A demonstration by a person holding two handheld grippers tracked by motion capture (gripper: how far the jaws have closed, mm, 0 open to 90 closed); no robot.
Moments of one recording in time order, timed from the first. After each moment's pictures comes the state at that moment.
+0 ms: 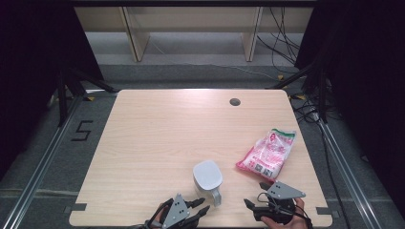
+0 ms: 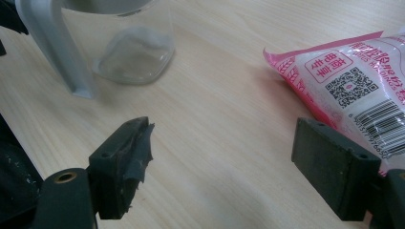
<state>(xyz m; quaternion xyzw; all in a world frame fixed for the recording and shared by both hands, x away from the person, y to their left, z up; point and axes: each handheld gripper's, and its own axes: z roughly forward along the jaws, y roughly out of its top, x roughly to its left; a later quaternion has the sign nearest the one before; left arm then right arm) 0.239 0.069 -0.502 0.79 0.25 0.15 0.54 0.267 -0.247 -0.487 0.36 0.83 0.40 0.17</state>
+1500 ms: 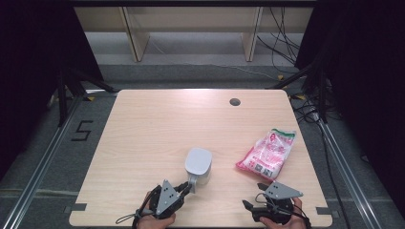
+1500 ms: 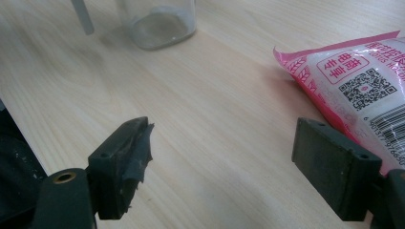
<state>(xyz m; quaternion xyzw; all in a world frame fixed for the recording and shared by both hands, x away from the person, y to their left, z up) 0.271 0.103 -0.501 0.78 0.29 0.26 0.49 0.268 -0.243 -0.489 0.35 0.83 0.40 0.17</state>
